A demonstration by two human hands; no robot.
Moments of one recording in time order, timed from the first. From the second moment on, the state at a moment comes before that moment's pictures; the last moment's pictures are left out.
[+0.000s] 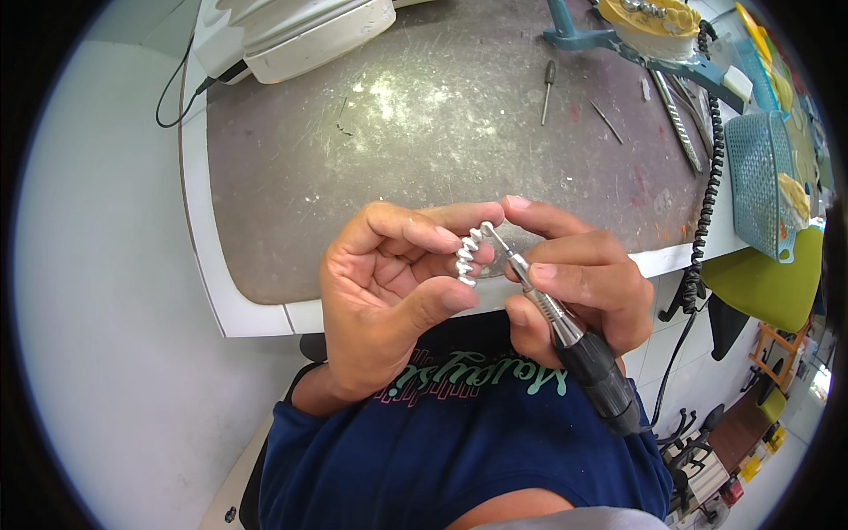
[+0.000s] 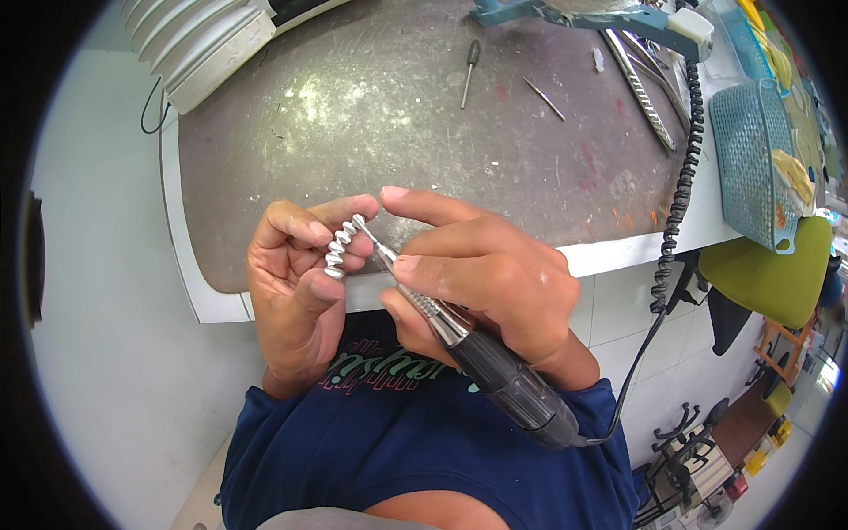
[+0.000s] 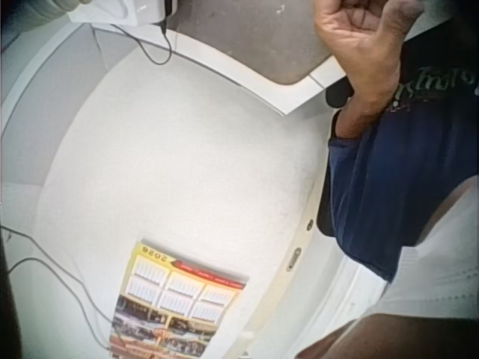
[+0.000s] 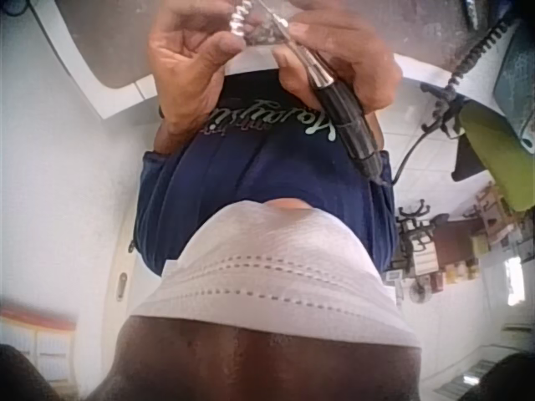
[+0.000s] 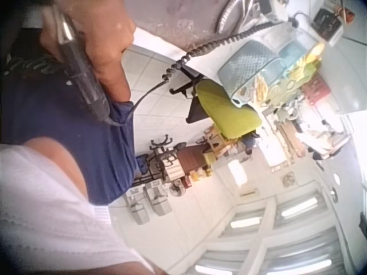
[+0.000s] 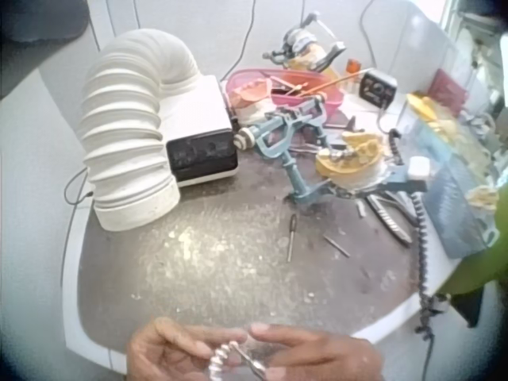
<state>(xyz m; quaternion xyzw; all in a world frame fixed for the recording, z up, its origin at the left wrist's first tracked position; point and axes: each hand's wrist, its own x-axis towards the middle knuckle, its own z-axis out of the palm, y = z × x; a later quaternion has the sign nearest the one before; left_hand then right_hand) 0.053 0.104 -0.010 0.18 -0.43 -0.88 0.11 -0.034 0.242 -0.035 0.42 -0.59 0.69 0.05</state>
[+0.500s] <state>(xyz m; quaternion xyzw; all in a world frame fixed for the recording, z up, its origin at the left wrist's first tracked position) 0.052 0.102 -0.009 0.19 -0.41 -0.88 0.10 -0.035 0.240 -0.029 0.44 -0.60 0.67 0.04</state>
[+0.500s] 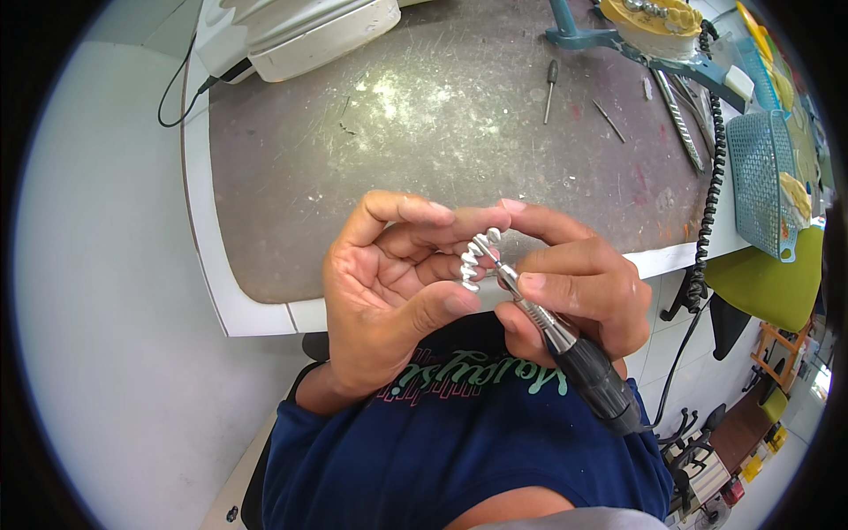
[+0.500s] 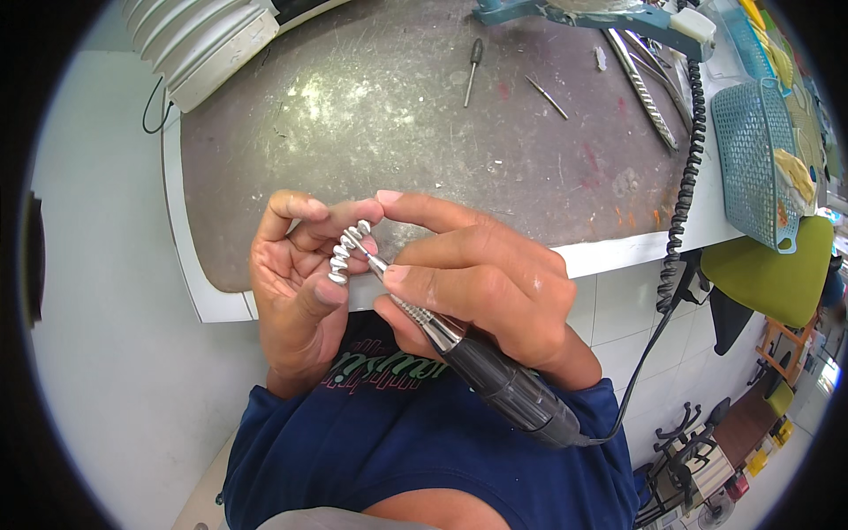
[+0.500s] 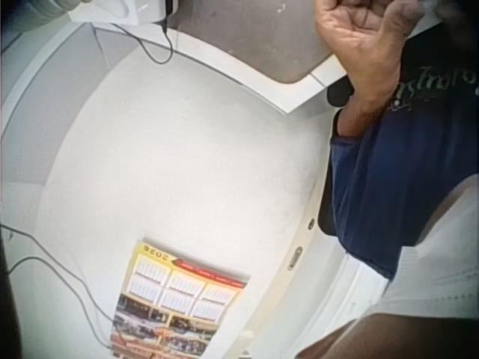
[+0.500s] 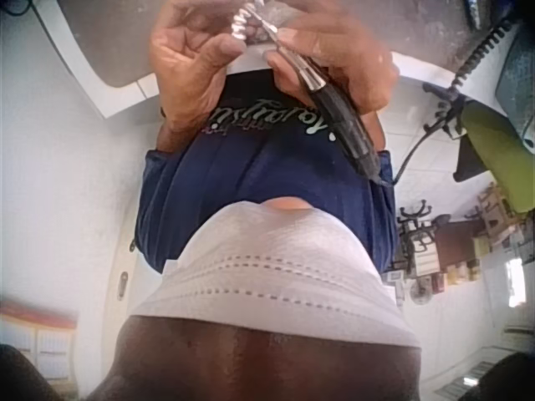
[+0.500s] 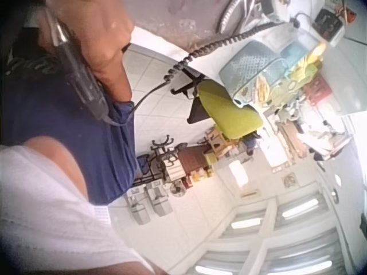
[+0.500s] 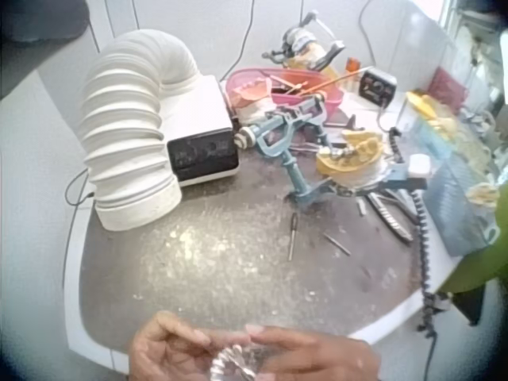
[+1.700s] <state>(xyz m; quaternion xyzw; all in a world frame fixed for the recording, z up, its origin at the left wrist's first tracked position) 0.054 0.097 -0.024 0.06 -0.44 -0.89 0.12 -0.036 0.241 -0.028 0.44 -0.59 0.67 0.04</state>
